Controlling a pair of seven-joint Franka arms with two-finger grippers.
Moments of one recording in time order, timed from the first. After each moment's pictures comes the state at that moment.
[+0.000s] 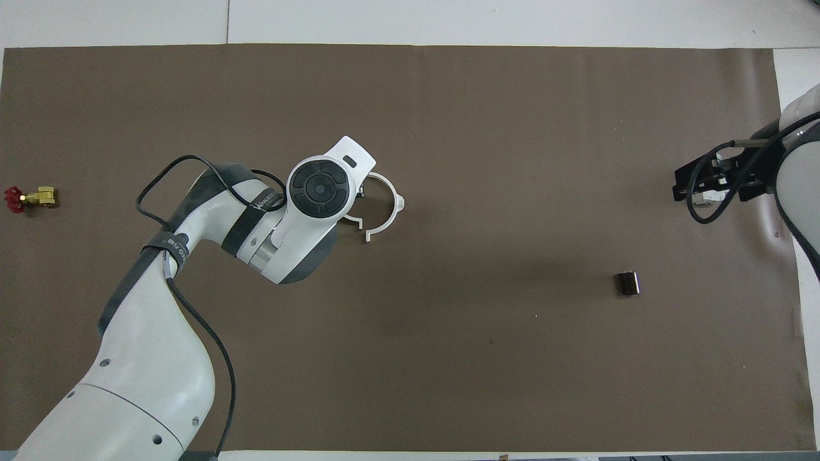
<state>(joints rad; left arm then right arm) -0.58 0.43 0.04 -1.84 0.30 2.36 -0.74 0.04 0.11 -0.09 -1.60 0.04 1.57 -0.02</state>
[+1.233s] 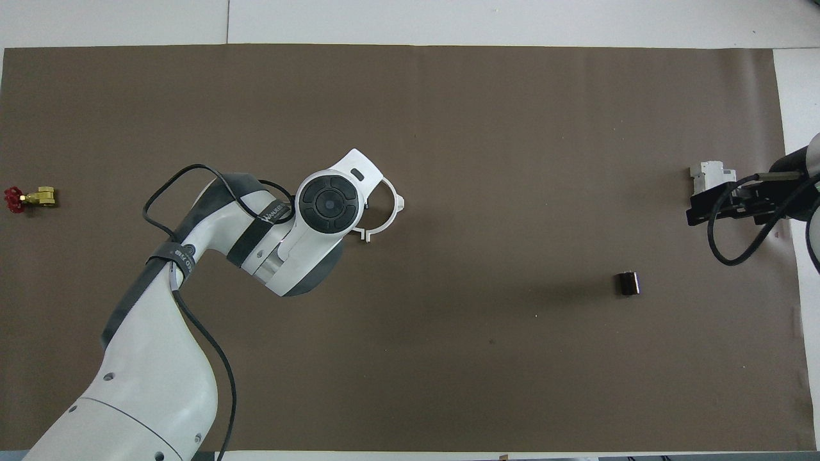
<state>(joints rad) -0.61 0.40 0.05 -1.88 0.32 2.36 -0.73 0.03 -0.01 -0.08 -1.71 0.04 1.58 -0.04</state>
